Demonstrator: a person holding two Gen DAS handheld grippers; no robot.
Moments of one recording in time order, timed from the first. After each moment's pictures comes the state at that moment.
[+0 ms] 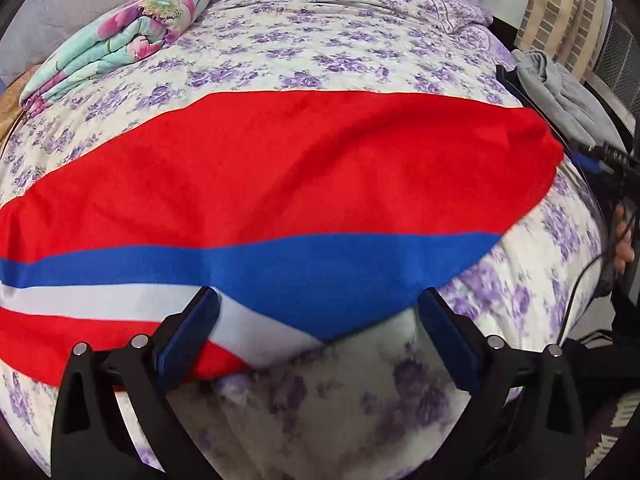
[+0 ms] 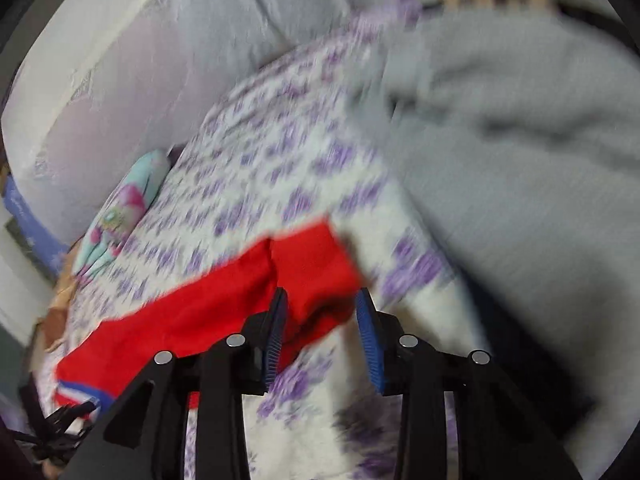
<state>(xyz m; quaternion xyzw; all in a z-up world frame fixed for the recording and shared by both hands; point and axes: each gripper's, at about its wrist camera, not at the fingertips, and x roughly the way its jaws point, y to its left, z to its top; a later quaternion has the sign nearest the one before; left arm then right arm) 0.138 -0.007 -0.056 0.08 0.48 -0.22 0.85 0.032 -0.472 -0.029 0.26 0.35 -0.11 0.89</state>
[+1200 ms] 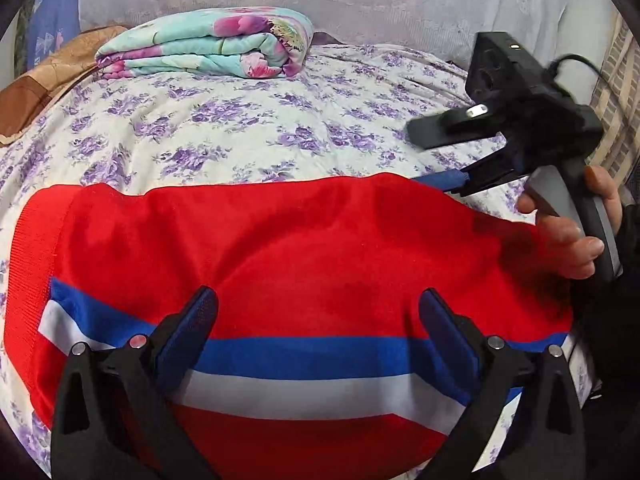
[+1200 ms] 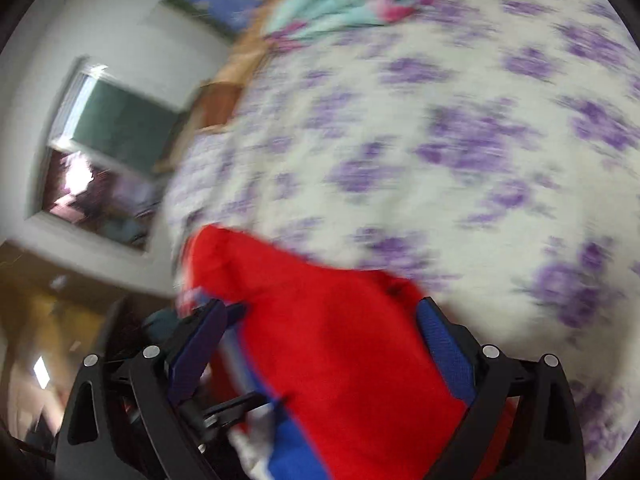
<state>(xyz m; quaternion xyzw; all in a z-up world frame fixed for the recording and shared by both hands) 0.198 0.099 -0.056 -0.06 0.40 -0.14 0.90 0.336 -0.135 -0.070 0.19 0.59 0.46 0.64</state>
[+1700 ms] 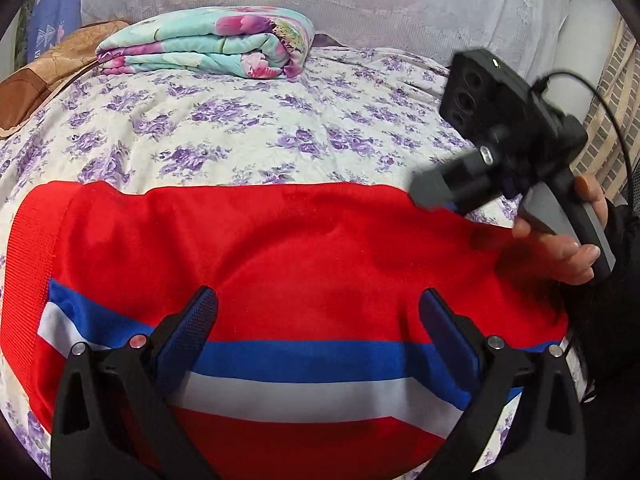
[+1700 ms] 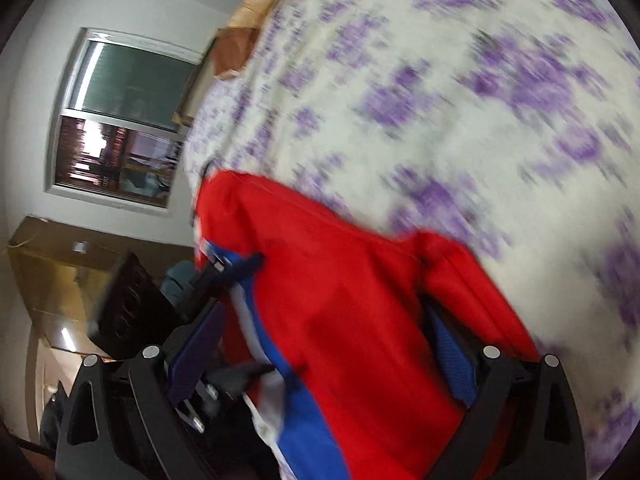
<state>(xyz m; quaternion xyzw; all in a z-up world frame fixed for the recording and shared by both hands) 0.200 0.102 -0.057 -0.07 0.40 -0.14 0.90 0.335 -0.101 -0.088 0.16 0.64 0.49 0.57</state>
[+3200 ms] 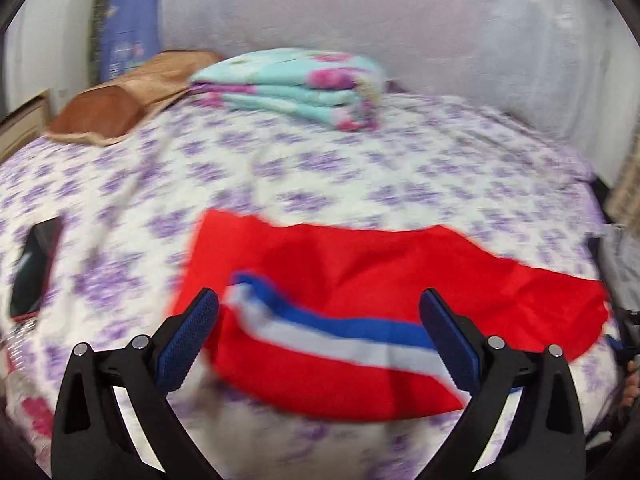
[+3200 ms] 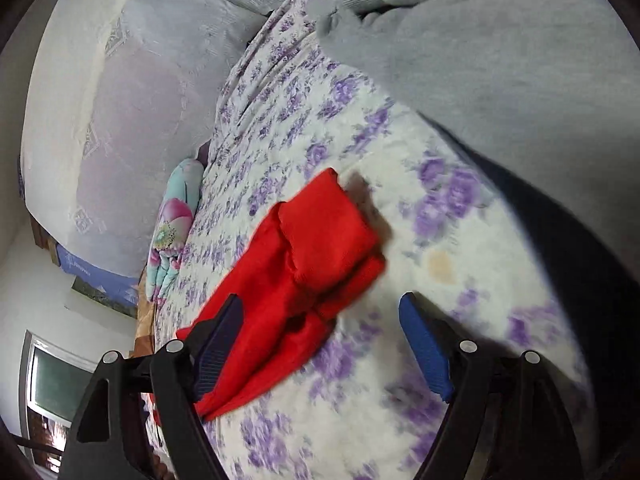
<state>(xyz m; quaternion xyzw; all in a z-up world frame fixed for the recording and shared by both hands) 0.149 0.161 -0.008 -0.06 0.38 0.02 0.92 0.052 -0.503 -0.075 0.47 0.39 0.01 0.79</state>
